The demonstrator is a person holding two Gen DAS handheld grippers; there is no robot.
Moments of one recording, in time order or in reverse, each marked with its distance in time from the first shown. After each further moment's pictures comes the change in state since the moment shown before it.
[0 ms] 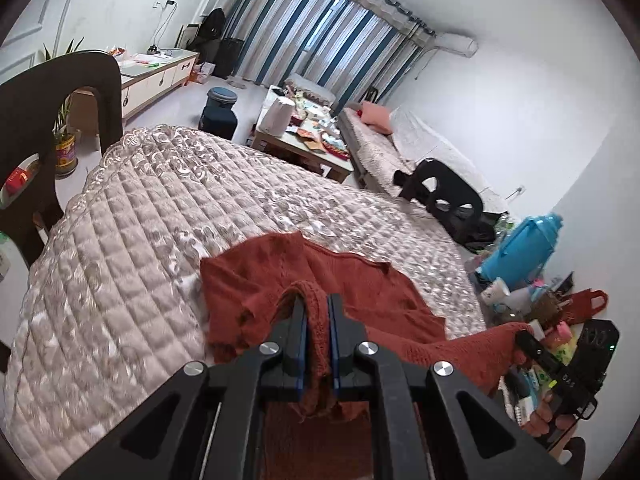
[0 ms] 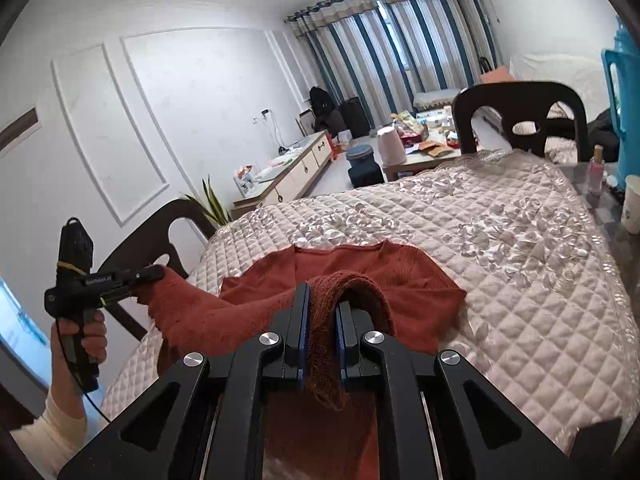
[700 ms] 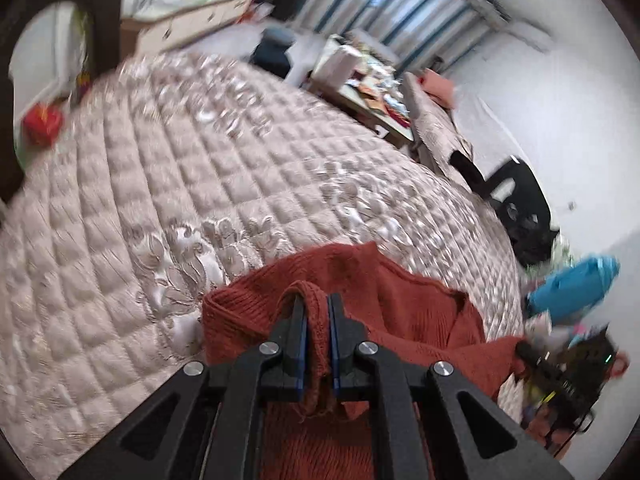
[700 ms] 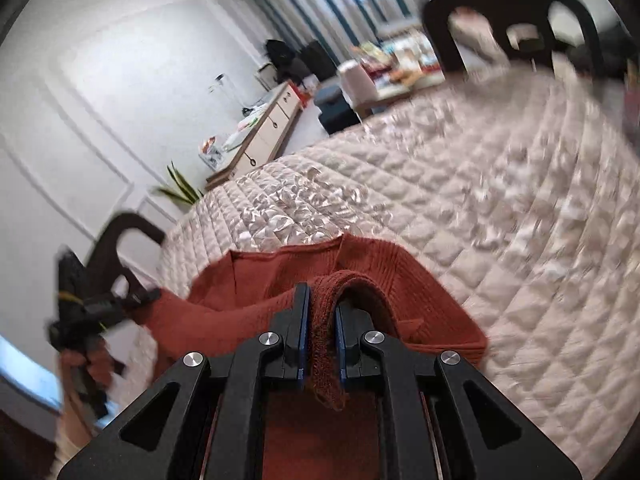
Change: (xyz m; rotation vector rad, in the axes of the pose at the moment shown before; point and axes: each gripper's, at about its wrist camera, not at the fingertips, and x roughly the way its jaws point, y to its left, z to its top) left arm 0.127 0.053 0.043 -0.212 0.190 0.120; right arm 0.139 -0.089 0.036 0.301 0.218 0.009
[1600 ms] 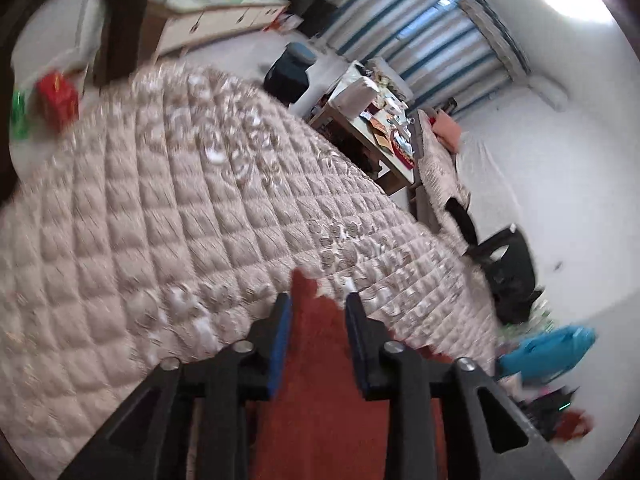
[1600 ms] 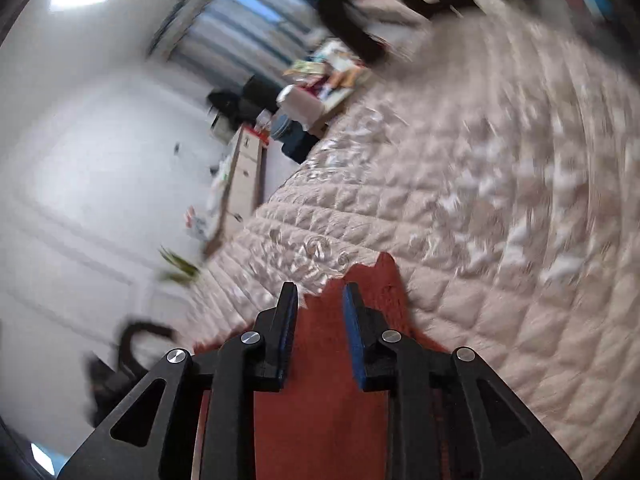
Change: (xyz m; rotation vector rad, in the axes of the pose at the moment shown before) left arm -0.009 0.009 0.043 -0.108 -0.092 -0.036; right arm 0.004 -0.009 0.031 0.113 -0.115 -0.078
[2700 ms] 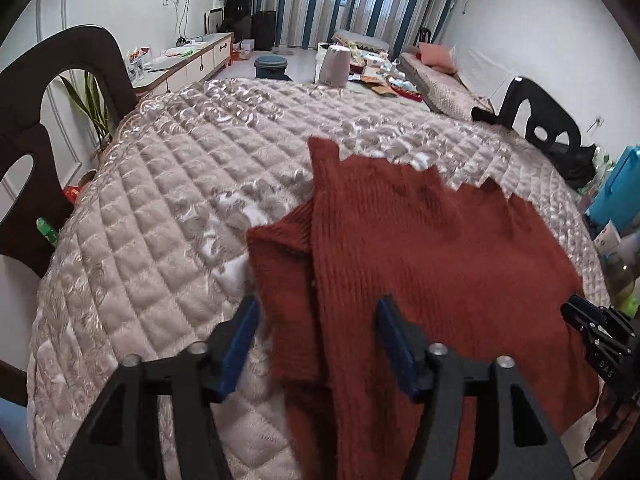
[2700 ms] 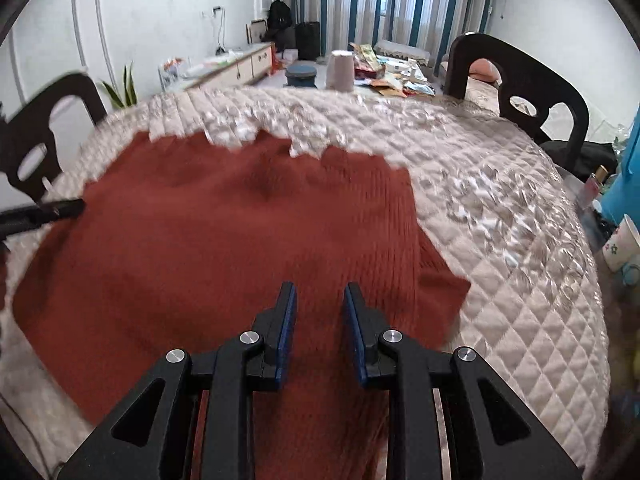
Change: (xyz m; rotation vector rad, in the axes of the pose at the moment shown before) left arm -0.010 -0.003 -0.115 0.442 0.004 0.276; right arm 0.003 0.052 -0.133 -0.604 0.083 -0.367
